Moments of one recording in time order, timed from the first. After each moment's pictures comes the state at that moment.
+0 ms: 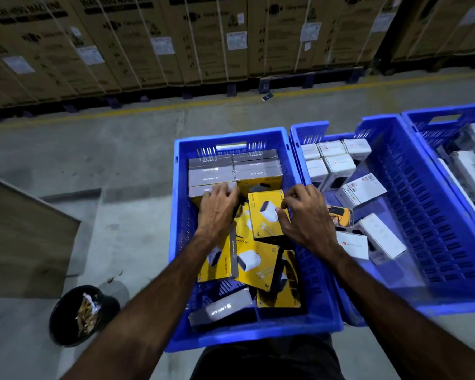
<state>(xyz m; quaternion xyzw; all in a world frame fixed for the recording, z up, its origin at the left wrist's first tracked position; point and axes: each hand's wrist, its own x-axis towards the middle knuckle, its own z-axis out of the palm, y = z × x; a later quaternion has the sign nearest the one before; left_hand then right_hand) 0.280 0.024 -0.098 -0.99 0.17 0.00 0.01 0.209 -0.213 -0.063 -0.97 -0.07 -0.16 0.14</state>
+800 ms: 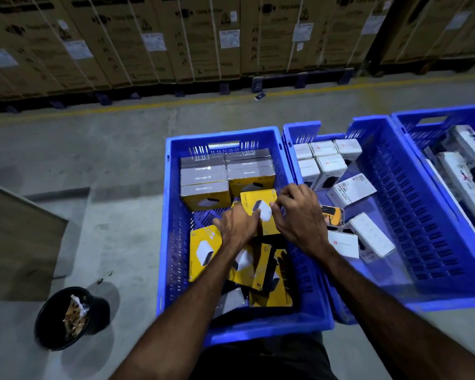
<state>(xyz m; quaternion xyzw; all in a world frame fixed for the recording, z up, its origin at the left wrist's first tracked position) 0.250 -0.054 -0.108 -0.95 -0.09 0.15 -0.24 0.211 -0.210 -0.060 -0.98 -0.05 -0.17 0.13</state>
